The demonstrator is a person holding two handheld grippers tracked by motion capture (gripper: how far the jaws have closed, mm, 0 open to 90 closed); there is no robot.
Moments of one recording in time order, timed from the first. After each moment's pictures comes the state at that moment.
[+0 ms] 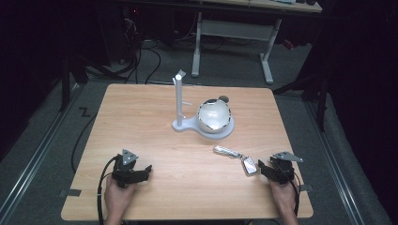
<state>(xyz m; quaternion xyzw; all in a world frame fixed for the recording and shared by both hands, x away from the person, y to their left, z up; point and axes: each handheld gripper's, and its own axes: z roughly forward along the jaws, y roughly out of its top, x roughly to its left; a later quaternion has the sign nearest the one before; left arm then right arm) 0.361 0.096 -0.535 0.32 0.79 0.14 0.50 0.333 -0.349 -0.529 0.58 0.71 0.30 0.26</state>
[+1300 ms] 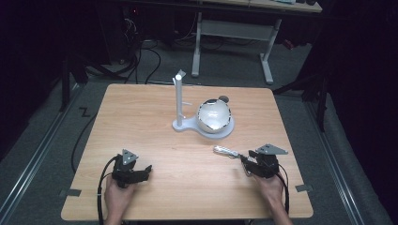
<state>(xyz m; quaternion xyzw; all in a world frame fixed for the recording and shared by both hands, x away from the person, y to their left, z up) 0.361 0.096 -0.535 0.32 0.79 0.14 0.50 0.343 -0.293 -0.494 0.49 0.76 0.36 0.22</state>
